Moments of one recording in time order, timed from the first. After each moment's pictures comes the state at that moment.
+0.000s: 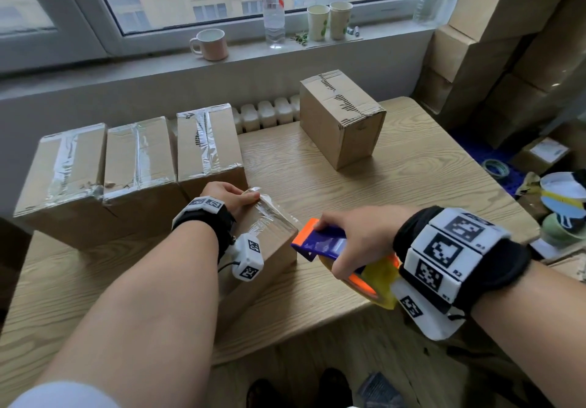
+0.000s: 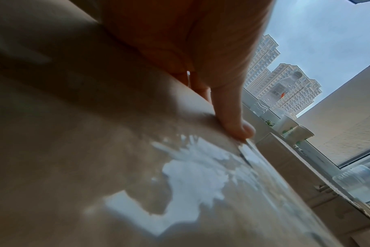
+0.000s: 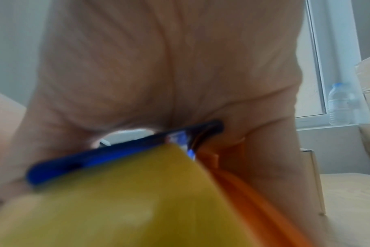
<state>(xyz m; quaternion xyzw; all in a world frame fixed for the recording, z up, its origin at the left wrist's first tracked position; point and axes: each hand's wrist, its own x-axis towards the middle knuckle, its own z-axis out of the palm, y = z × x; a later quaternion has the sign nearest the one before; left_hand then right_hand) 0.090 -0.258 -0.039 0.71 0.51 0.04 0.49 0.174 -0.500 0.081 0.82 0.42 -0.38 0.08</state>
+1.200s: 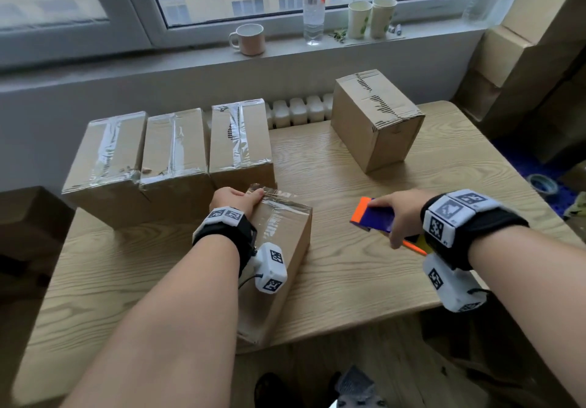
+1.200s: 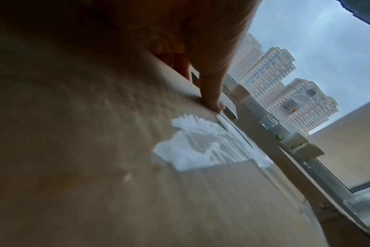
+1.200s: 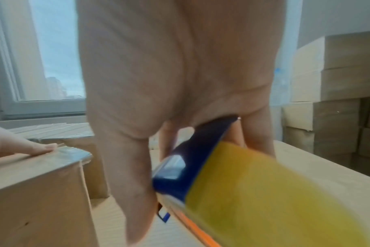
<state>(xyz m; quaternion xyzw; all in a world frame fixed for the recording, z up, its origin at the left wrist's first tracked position) 0.060 -0.262 -0.039 0.66 0.60 0.11 0.43 0.246 -0.480 0.035 0.84 0.41 -0.30 0.21</state>
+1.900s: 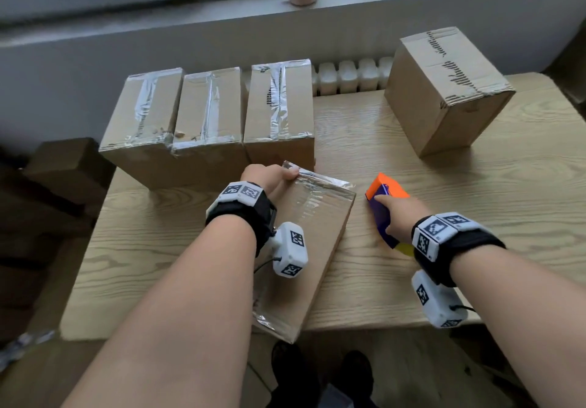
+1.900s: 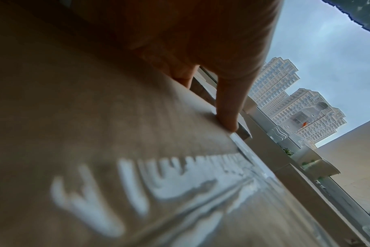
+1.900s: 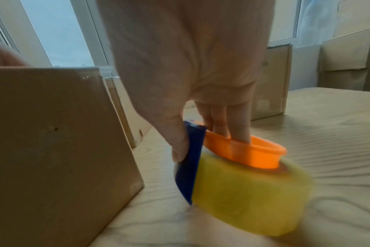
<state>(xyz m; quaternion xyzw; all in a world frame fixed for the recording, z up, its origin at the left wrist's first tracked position) 0.067 -0.240 -0.042 0.60 0.63 0.01 0.50 0.237 -0.429 -0.076 0.85 0.44 -0.27 0.10</state>
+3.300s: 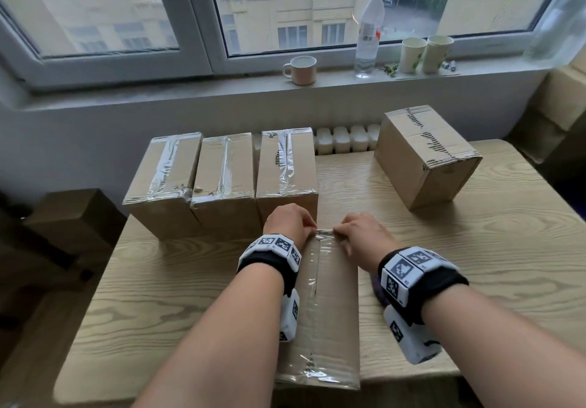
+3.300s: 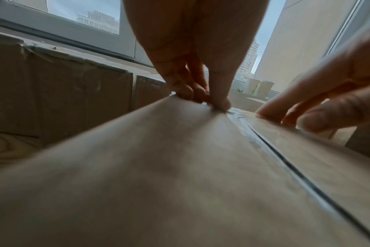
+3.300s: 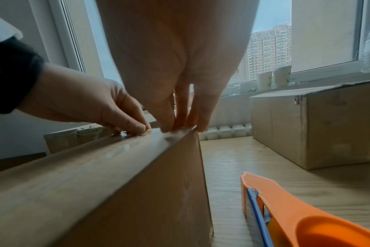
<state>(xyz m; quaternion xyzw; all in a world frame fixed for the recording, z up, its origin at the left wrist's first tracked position) 0.072 -0.262 -0.019 0.87 0.42 0.02 0.24 0.187 -0.384 -0.013 0.81 0.57 -0.17 -0.02</state>
